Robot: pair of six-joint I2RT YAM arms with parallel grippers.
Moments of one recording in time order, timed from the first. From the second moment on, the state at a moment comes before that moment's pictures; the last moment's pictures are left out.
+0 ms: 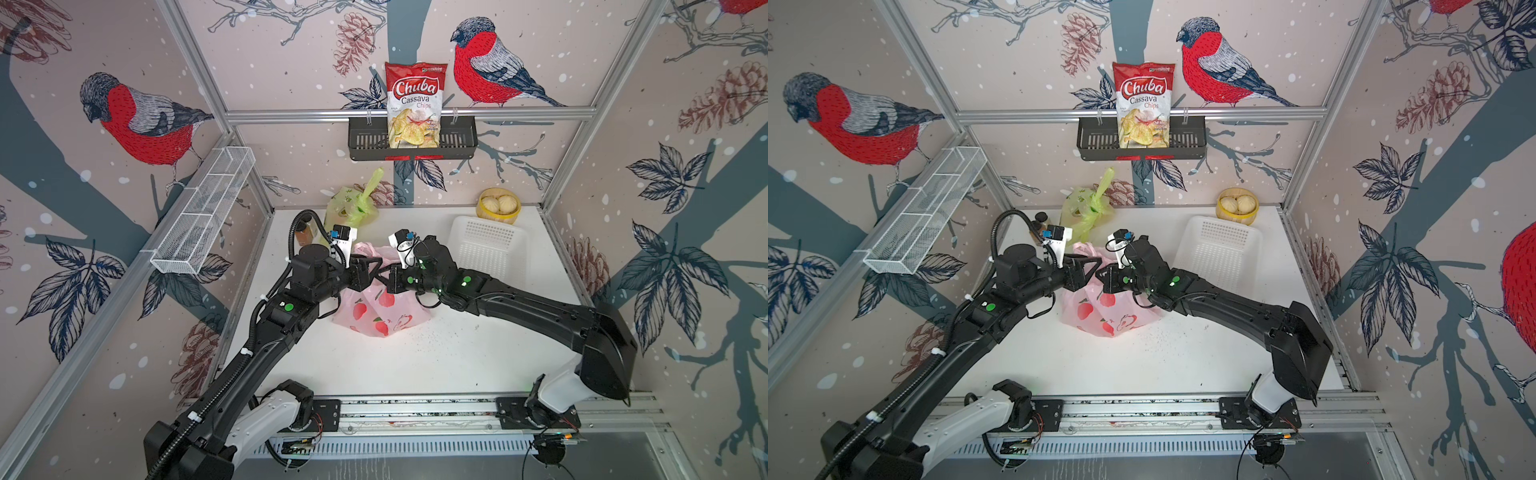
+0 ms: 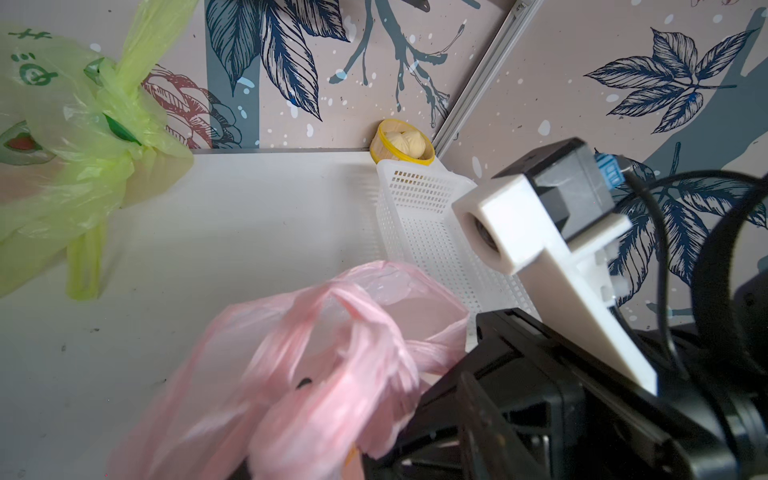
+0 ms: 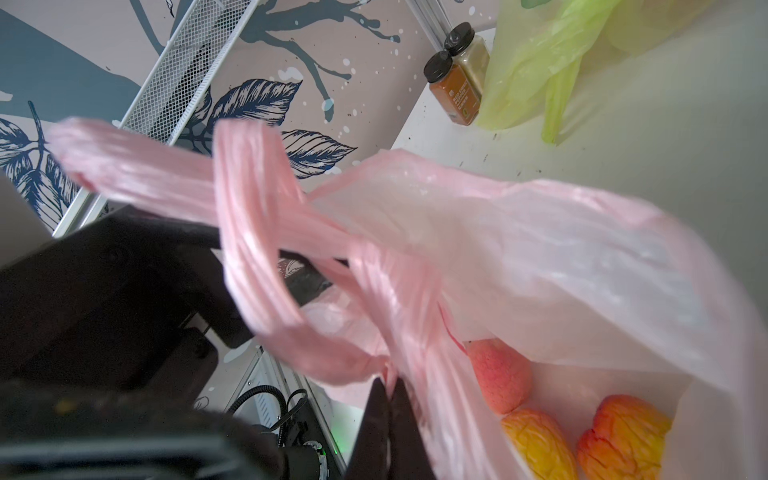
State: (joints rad) left arm -0.43 0.98 0.89 -0.26 0.34 -0.33; right arm 0.99 1.57 1.22 -0.06 -0.22 0.65
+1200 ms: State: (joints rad) left arm -0.42 0.82 1.05 -0.55 0.20 -0.28; right arm 0.97 1.54 1.19 -0.06 -0.25 0.63
